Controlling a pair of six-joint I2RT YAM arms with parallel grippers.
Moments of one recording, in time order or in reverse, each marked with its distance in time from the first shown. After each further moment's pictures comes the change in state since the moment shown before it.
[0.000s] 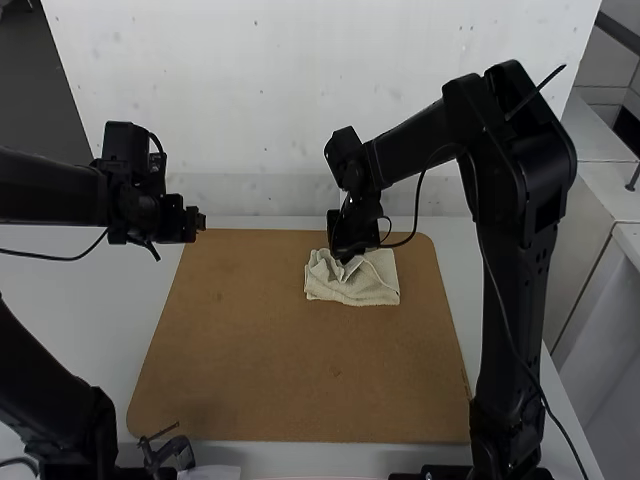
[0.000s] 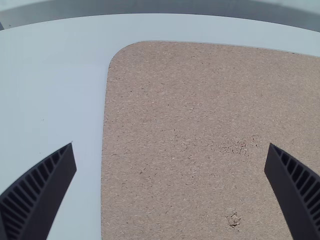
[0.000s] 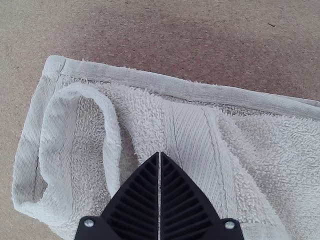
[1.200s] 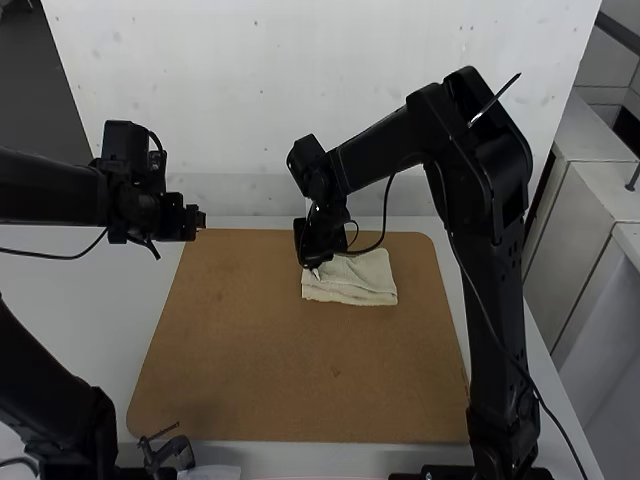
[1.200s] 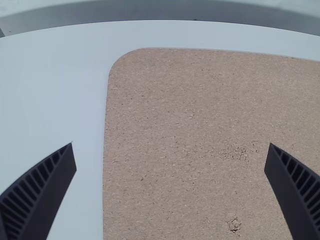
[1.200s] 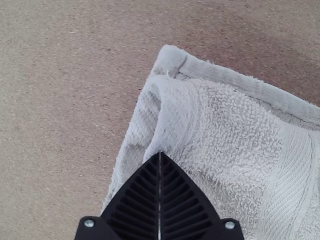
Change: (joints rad) left arm 0.000 0.000 0.000 0.017 0.000 0.011; right arm 0.147 0.113 0.138 -0.023 -0.005 0.034
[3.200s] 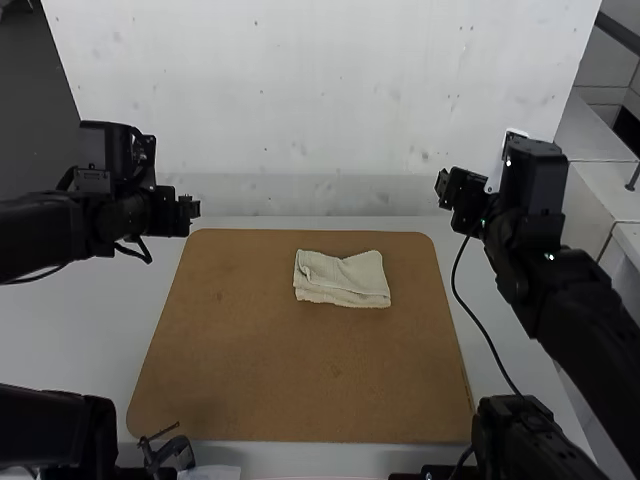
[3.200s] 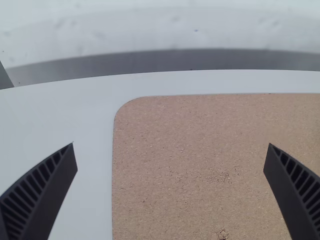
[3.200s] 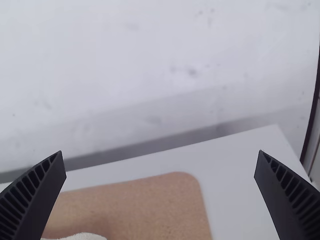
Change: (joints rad) left arm -0.035 -0.275 -0.116 0.035 -0.032 0.034; right arm -0.650 -1.428 -0.917 0.389 0.002 -0.185
